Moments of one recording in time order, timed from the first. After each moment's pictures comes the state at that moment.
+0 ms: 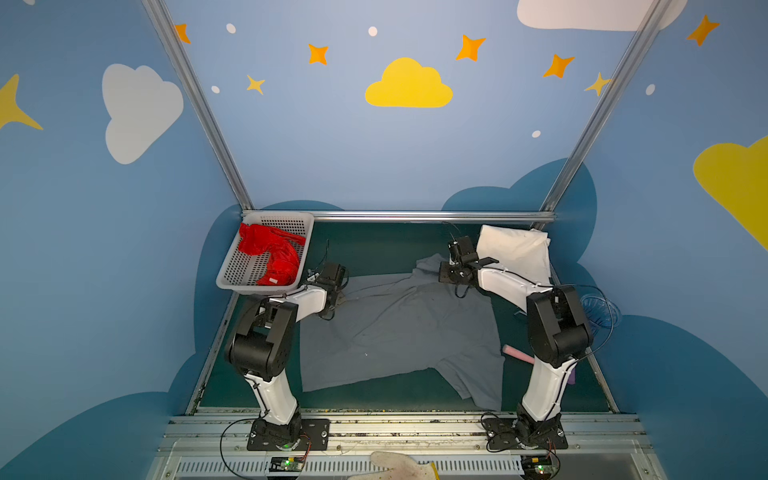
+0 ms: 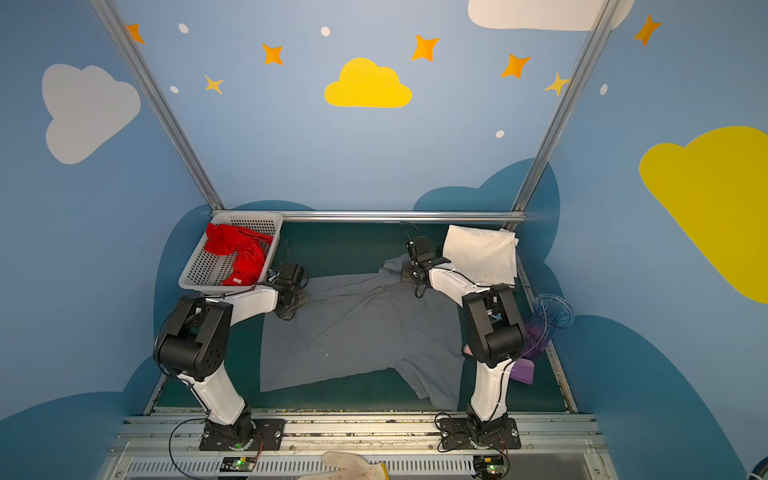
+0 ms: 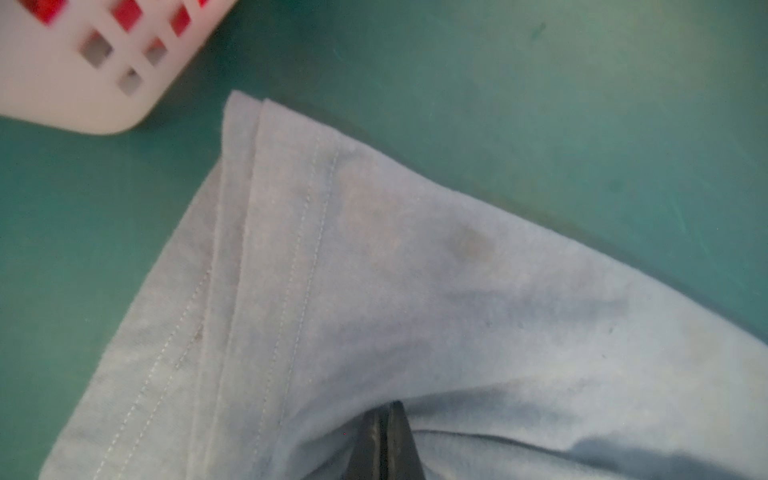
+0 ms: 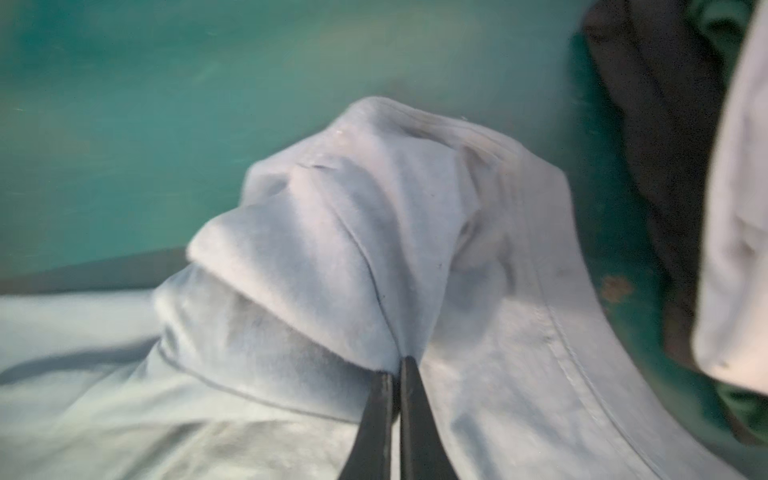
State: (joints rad) left arm -0.25 1.79 0.97 -0.31 -0.28 -0.84; right arm 0.42 1.90 1.33 -0.39 0.11 0.41
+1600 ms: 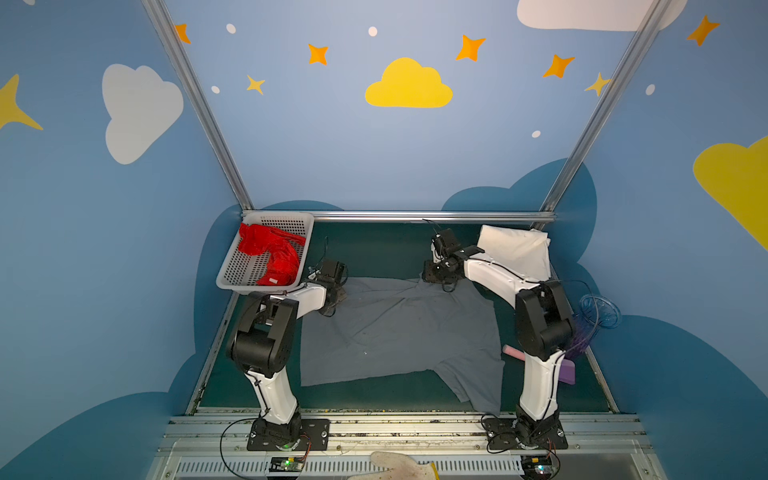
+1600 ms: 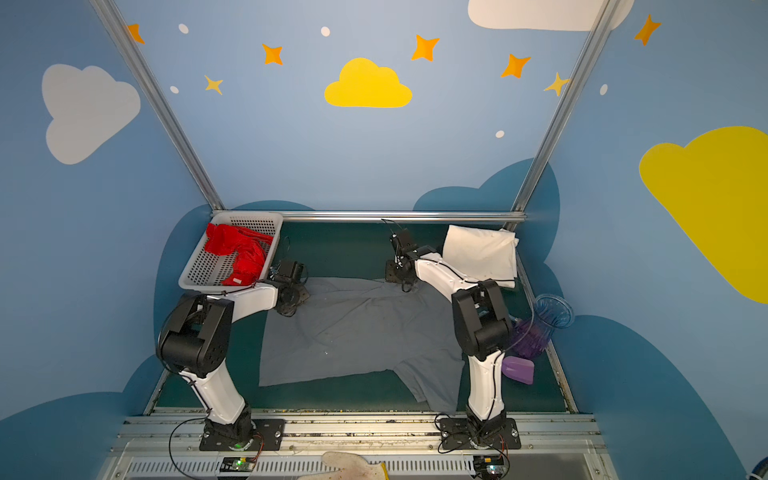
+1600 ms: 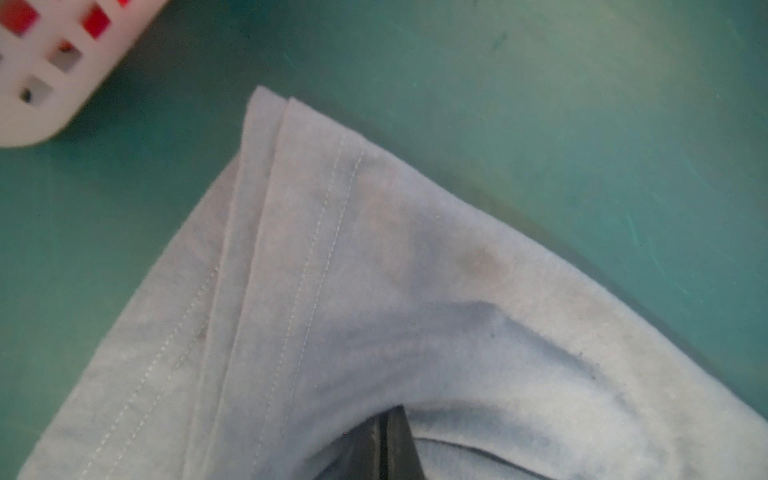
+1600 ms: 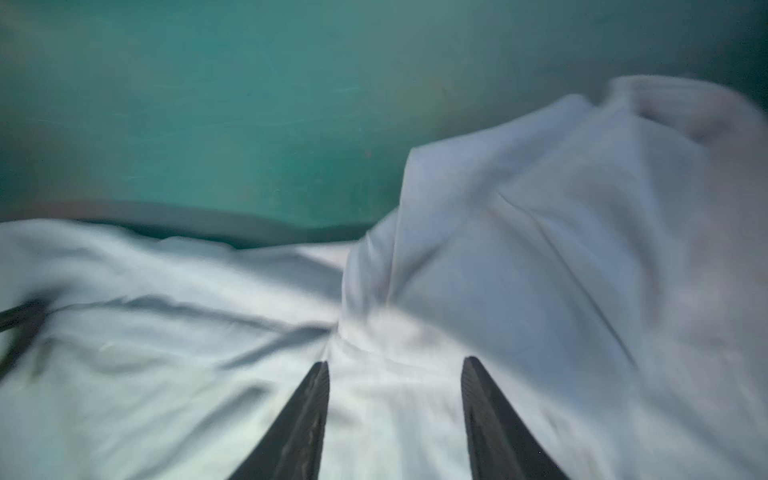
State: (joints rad) left arm -0.23 1.81 1.00 -0.28 -0.21 -0.83; right arm 0.51 2.07 1.63 -0.65 -0.04 0.43
